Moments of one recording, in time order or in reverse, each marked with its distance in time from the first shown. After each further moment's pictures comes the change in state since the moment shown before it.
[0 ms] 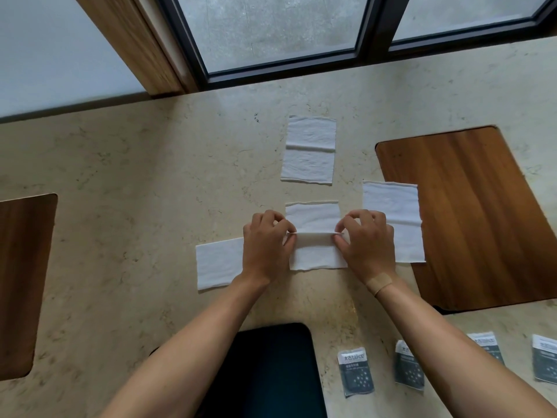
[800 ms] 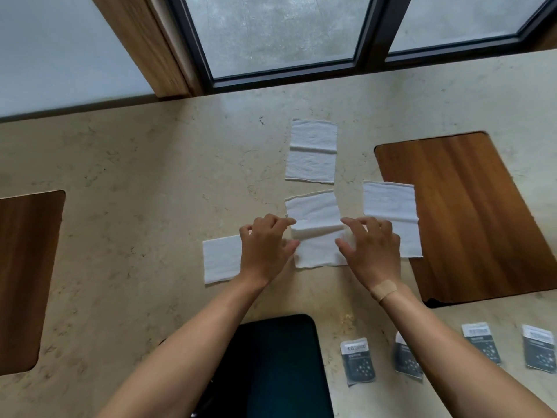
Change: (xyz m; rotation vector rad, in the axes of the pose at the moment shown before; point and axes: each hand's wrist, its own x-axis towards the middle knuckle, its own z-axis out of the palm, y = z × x) left_hand -0.017 -0.006 -0.019 0.022 -0.009 -0.006; right_hand -0.024 -0.007 -0.012 -0.059 -0.101 0.088
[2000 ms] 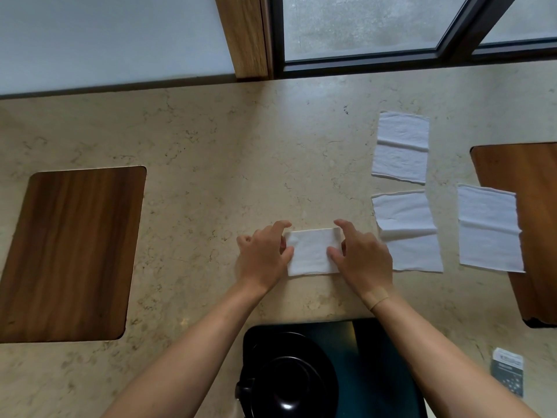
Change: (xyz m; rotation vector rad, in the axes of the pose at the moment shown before) left_hand -0.041 -0.154 -0.051 -0.061 -0.021 -0.163; right_hand -0.015 -0.169 0.059 0.059 0.002 -0.149
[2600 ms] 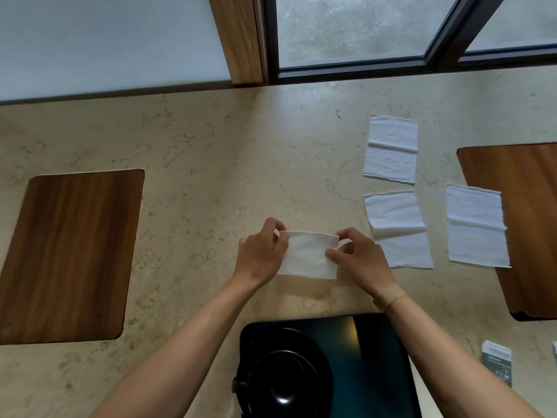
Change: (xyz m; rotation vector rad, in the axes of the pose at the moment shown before) left_hand -0.003 0.010 -0.018 -0.303 -0.136 -0.084; right_hand -0.009 0.006 -0.023 0.608 -0.298 0.278
